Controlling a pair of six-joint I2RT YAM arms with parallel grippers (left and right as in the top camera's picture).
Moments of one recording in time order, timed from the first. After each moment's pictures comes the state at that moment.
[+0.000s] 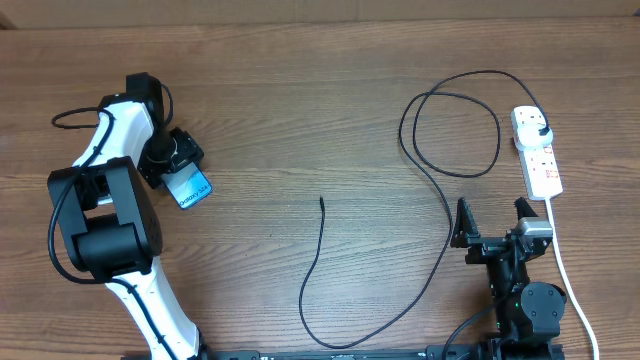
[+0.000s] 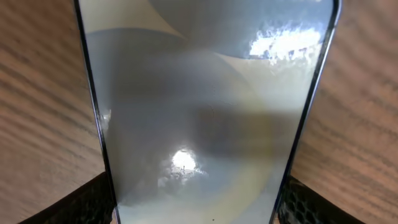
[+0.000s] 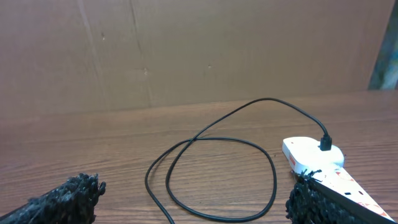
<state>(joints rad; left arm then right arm) 0.18 2.15 1.55 -0.99 -0.01 -0.51 0.00 0.01 0.02 -0.04 -0.04 0.10</state>
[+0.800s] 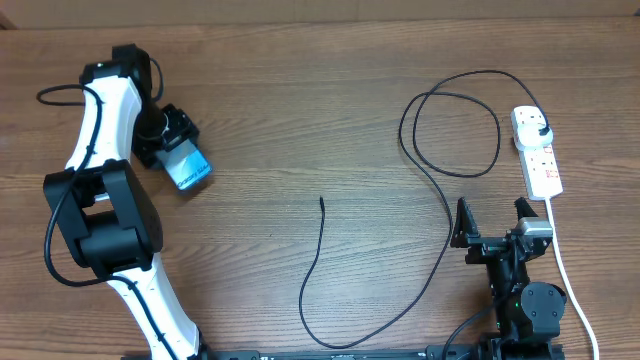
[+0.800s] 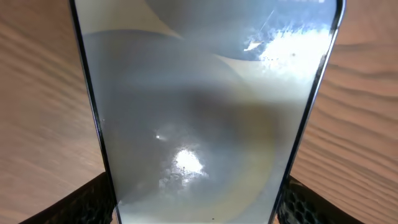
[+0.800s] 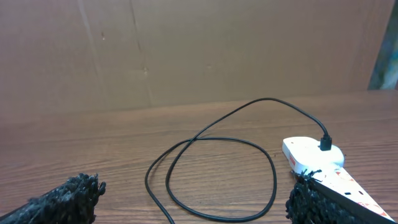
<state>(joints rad) 0.18 2.17 1.83 -1.23 0.09 -0.51 0.00 0.01 0.02 -0.04 -0.04 0.10</state>
